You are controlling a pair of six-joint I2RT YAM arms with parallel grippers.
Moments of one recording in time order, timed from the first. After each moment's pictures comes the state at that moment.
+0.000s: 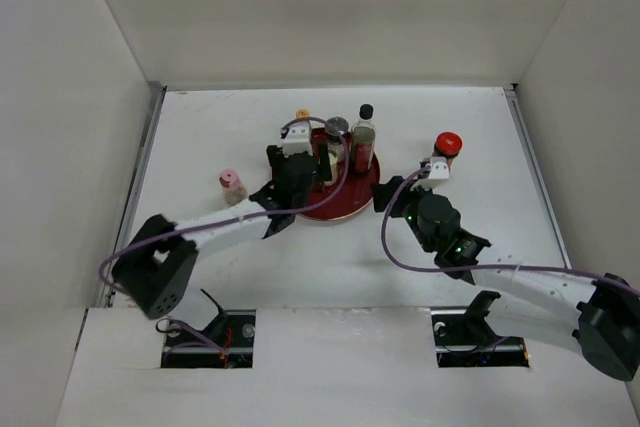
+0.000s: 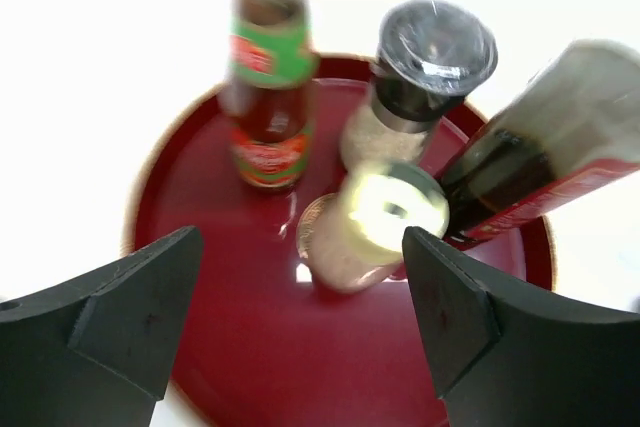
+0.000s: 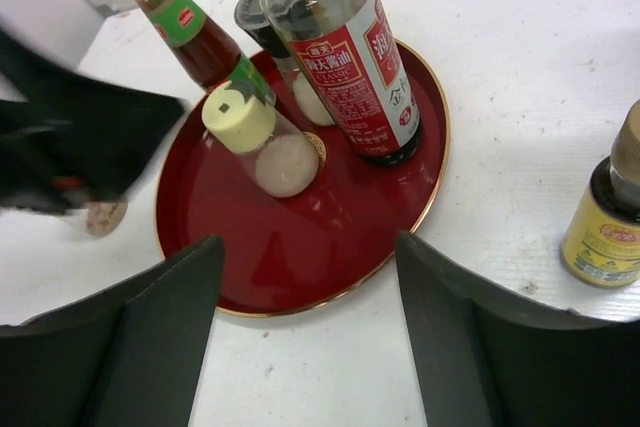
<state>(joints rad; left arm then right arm) -0.75 1.55 0.86 0.33 -0.64 -0.36 0.80 1.02 0.46 0.40 0.48 0.49</state>
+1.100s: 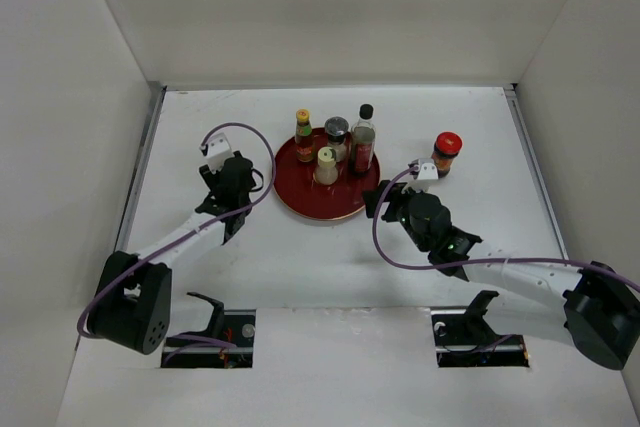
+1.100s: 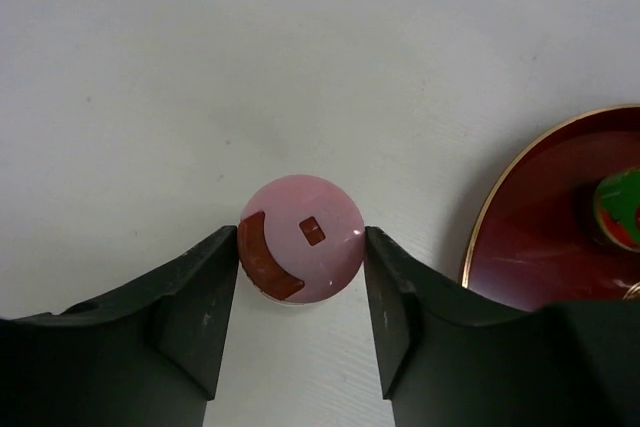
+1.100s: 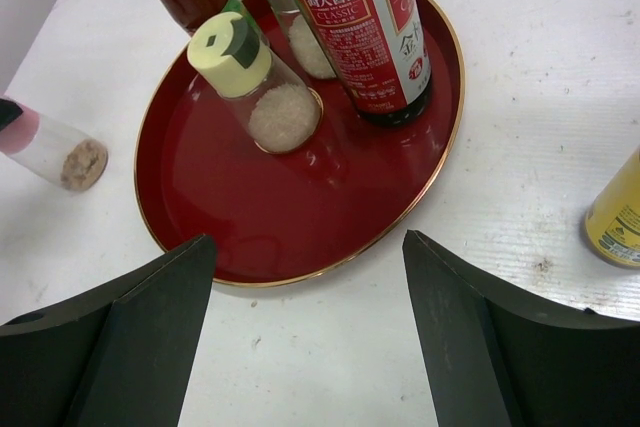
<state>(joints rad) -0.35 1.26 0.59 0.16 -0.67 -0.47 0.80 1.10 0.46 0.40 0.43 0.50</state>
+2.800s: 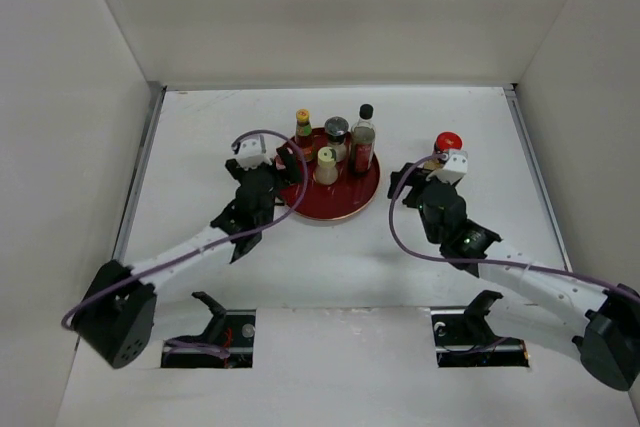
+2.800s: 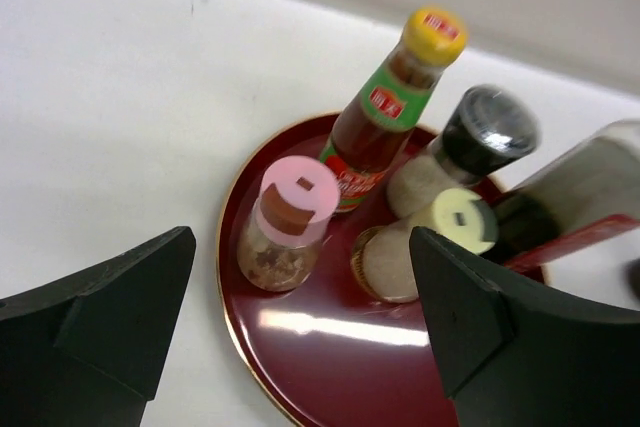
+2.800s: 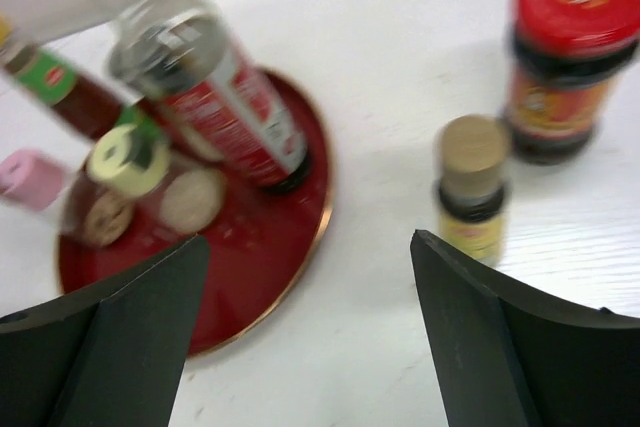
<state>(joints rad) -0.64 1.22 0.58 0.45 -0.62 -0.42 0.73 0.98 0.53 0.20 0.63 0.49</state>
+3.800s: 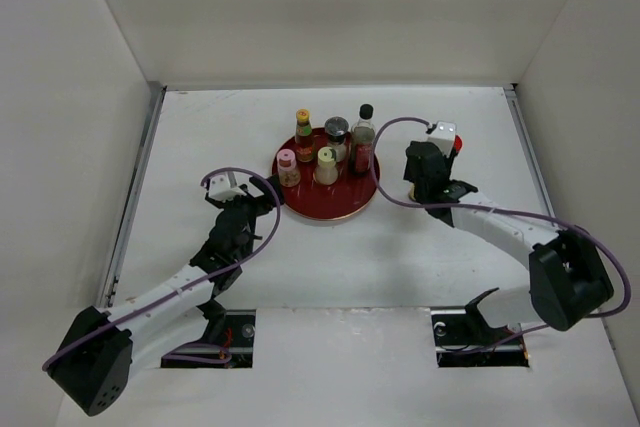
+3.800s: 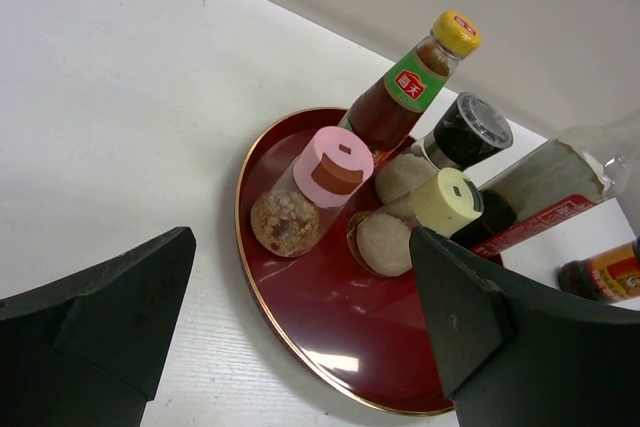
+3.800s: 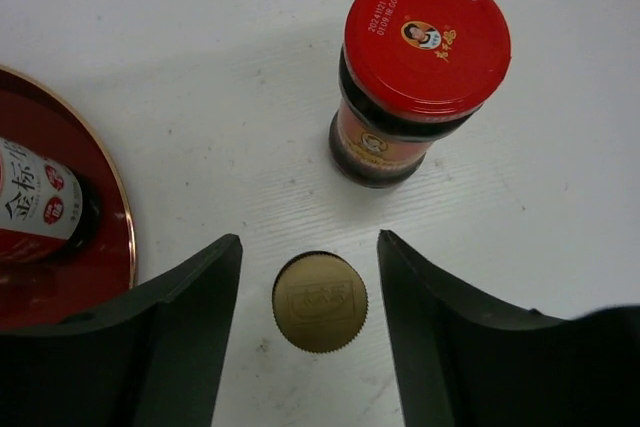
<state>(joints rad) -0.62 0.87 0.24 0.59 -0.61 -0.53 0.50 1.37 0.81 -0.02 0.70 0.37</state>
